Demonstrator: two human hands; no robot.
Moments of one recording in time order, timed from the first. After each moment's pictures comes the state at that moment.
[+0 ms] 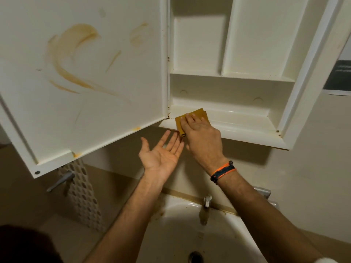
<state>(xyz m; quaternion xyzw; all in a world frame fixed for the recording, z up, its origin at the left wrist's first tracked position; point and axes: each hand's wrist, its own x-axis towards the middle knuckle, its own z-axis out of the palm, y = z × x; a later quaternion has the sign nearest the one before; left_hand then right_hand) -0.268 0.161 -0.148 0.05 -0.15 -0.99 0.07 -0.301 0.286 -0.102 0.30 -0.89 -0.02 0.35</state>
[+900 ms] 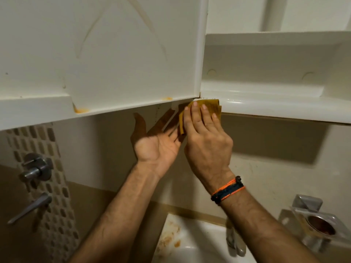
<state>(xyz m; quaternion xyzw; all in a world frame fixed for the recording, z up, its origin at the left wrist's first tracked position) -0.285 0.074 -0.181 -0.12 -0.23 -0.96 0.07 -0.307 0.184 -0.194 0.20 -0.77 0.02 0.61</state>
